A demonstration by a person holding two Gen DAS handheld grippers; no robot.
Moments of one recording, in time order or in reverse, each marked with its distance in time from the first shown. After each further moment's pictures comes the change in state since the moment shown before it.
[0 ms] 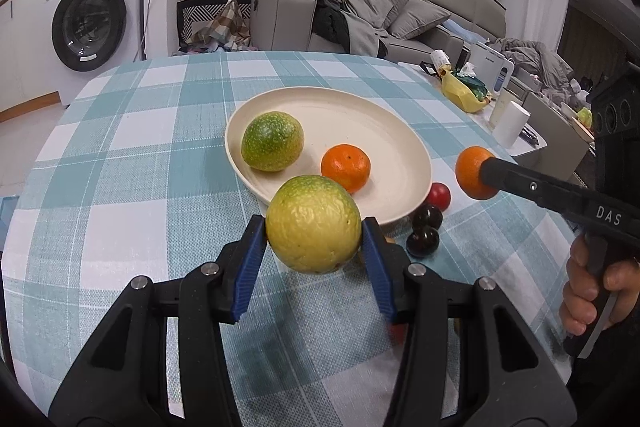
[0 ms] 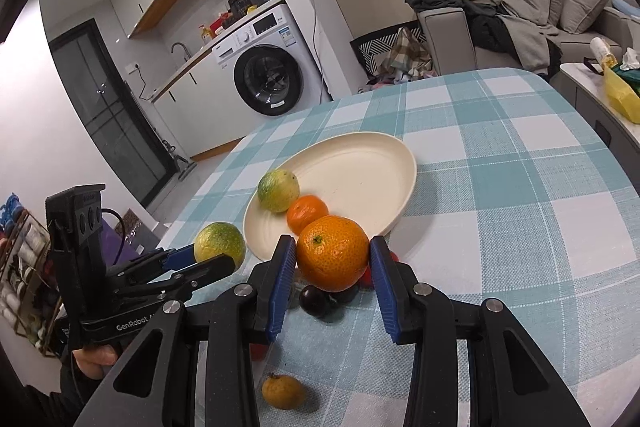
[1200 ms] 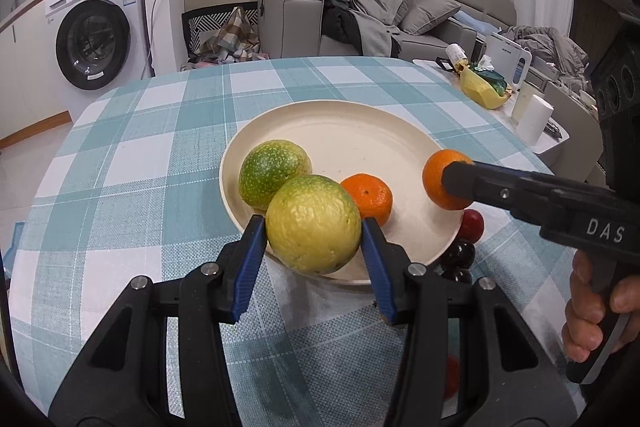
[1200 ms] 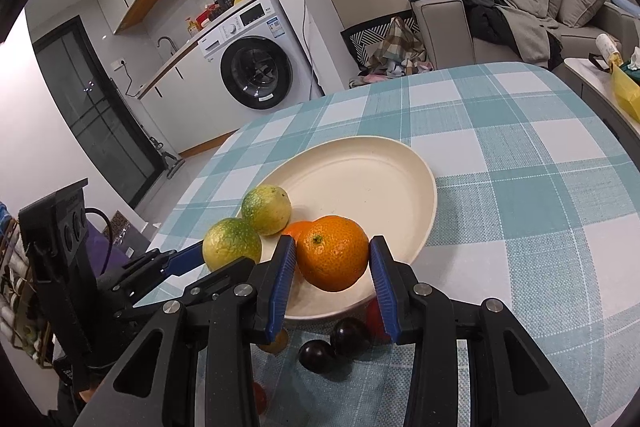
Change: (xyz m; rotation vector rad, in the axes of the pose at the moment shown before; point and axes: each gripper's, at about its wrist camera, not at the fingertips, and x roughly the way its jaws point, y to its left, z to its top) left arm 0.044 -0.005 0.028 0.050 -0.002 0.077; right arm 0.048 0.006 0.025 0.014 0.042 -0.040
